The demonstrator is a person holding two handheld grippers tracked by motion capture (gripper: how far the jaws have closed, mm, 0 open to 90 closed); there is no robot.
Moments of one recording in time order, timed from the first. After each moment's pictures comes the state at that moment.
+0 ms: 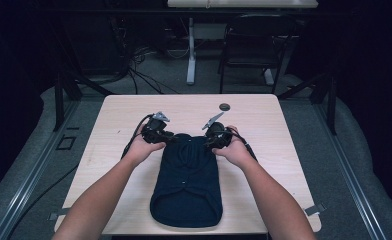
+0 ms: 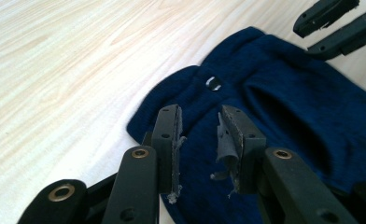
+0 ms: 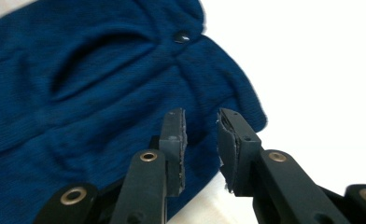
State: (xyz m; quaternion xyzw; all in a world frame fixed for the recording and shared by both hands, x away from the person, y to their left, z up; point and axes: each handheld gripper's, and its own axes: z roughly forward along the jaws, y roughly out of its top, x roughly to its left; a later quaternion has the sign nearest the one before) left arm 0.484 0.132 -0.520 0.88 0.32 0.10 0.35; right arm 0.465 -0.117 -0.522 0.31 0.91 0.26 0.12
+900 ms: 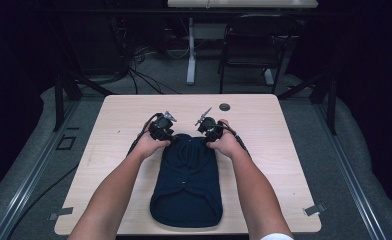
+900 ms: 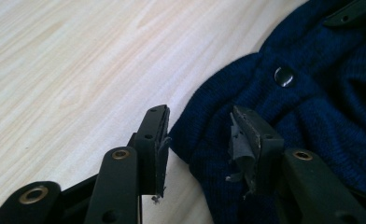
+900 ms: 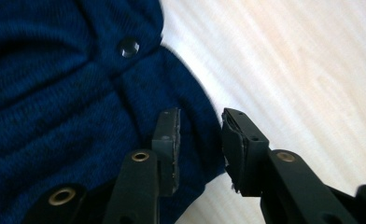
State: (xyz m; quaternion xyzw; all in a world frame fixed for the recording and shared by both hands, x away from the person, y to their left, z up) left arm 0.513 0.118 -0.549 0.90 0.31 0.13 0.29; right arm 0.503 -0.094 -0.539 0.29 0.93 0.19 0.14
